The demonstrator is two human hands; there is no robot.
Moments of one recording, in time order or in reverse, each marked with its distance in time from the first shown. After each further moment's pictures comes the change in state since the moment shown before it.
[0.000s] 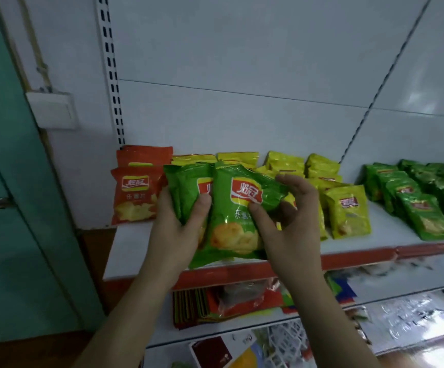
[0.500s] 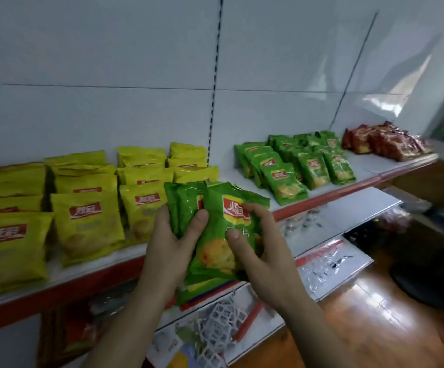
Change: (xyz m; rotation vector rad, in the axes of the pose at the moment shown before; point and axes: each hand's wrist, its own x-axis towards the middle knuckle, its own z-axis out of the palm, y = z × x) left_hand -0.097 0.010 0.295 -0.100 -0.308 -0.033; right_hand -0.024 0.092 -0.289 -0.135 -0.051 0.227
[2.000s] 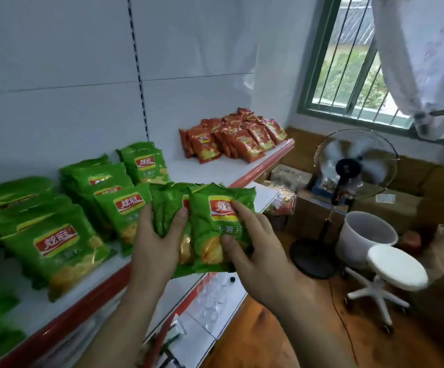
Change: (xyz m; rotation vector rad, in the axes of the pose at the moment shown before) left_hand 0.179 -0.082 0.648 0.021 -0.262 -0.014; right_hand 0.205 0.287 -0.520 -0.344 0.320 0.094
